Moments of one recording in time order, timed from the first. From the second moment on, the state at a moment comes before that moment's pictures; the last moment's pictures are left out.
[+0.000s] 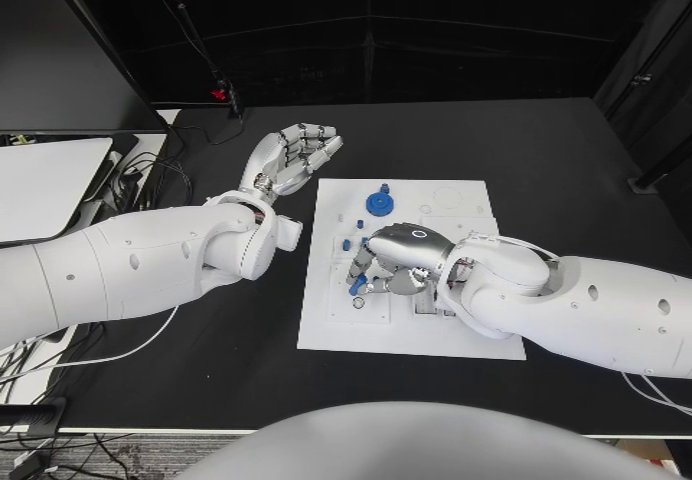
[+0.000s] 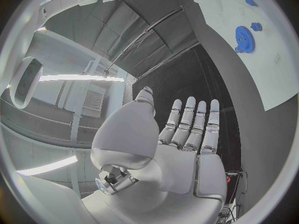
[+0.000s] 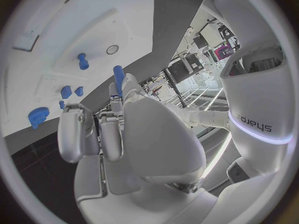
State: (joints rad) left arm 1.25 -0.68 -0.24 1.40 -0.15 -0.59 0.68; left_hand 1.29 0.07 -0.11 0.29 0.29 0.48 0.16 0.54 0.08 0.59 0.23 0.49 0.07 0.35 0.24 0.64 0.13 0.12 0.51 0.29 0.07 0.55; right arm 1.08 -0.78 -0.08 1.74 -1.63 -0.27 -0.02; right_hand 1.72 0.00 0.13 0.28 0.04 1.14 0.12 0.15 0.09 1.24 0.07 0.09 0.06 1.47 -0.01 1.52 1.31 0.04 1.47 0.10 1.40 1.31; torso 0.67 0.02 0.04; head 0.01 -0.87
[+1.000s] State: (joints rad) left arm 1.25 -0.68 -0.24 1.40 -0.15 -0.59 0.68; left_hand 1.29 0.07 -0.11 0.29 0.29 0.48 0.16 0.54 0.08 0.59 0.24 0.49 0.07 0.35 0.24 0.64 0.13 0.12 0.51 0.29 0.07 0.55; right arm 1.07 -0.74 -0.08 1.71 -1.74 -0.18 -0.04; right_hand 1.72 -0.01 0.13 0.28 0.04 1.14 0.12 0.14 0.09 1.24 0.07 0.09 0.06 1.47 -0.01 1.52 1.31 0.04 1.47 0.10 1.40 1.31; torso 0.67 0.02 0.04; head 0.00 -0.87
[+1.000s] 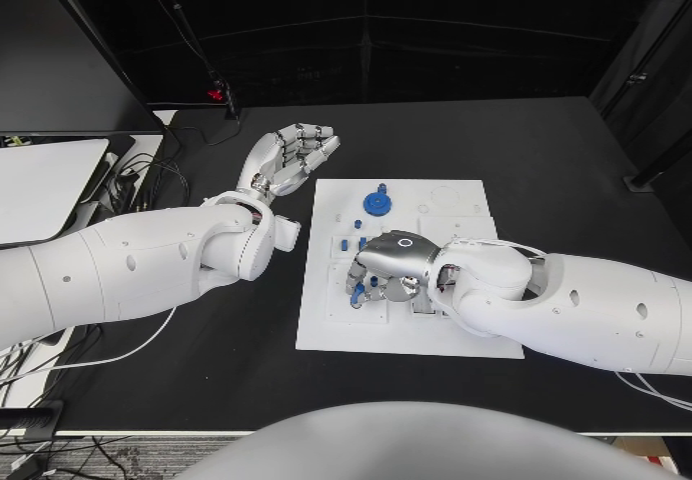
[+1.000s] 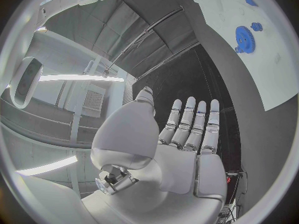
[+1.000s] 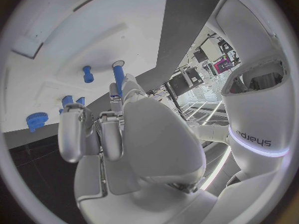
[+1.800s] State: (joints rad) left arm 1.25 -0.68 -0.24 1.40 -0.15 -0.59 0.68; left_hand 1.30 0.07 -0.11 0.29 0.29 0.48 0.16 0.54 0.08 0.59 0.24 0.49 0.07 0.35 0.24 0.65 0.13 0.12 0.51 0.29 0.07 0.55; right arm 1.07 -0.73 -0.07 1.71 -1.77 -0.14 -0.06; right_hand 1.71 -0.01 0.13 0.28 0.04 1.14 0.12 0.13 0.09 1.24 0.07 0.08 0.06 1.47 -0.01 1.52 1.31 0.04 1.47 0.10 1.40 1.31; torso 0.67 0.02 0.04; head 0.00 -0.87
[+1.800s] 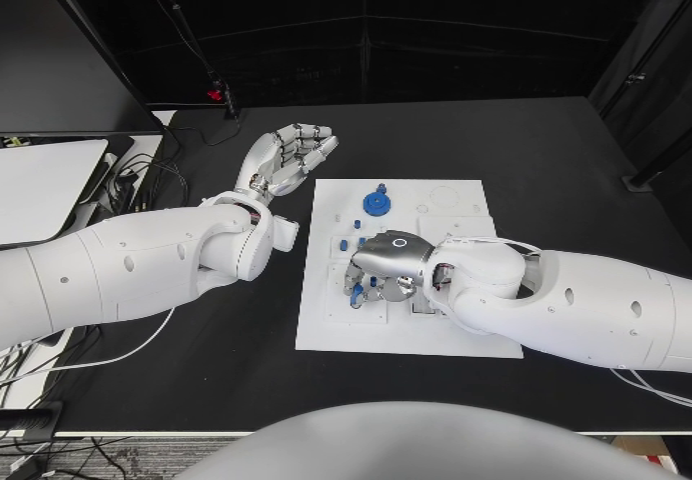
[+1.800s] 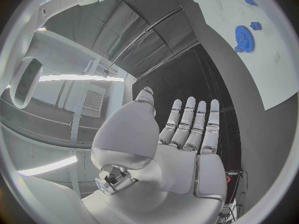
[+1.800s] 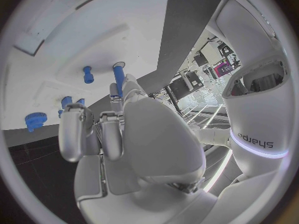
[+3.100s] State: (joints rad) left arm 1.25 -0.68 -0.24 1.40 -0.15 -0.59 0.68; left_hand 1.30 0.07 -0.11 0.29 0.29 0.48 0.16 0.54 0.08 0.59 0.24 0.50 0.07 0.35 0.24 0.65 0.12 0.12 0.51 0.29 0.07 0.55; right arm 1.07 -0.74 -0.08 1.71 -1.77 -0.11 -0.08; right_hand 1.63 -0.08 0.07 0.29 0.05 1.02 0.16 0.07 0.06 1.18 0.10 0.06 0.06 1.47 0.01 1.50 1.31 0.04 1.47 0.11 1.36 1.31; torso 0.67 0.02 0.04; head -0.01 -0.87
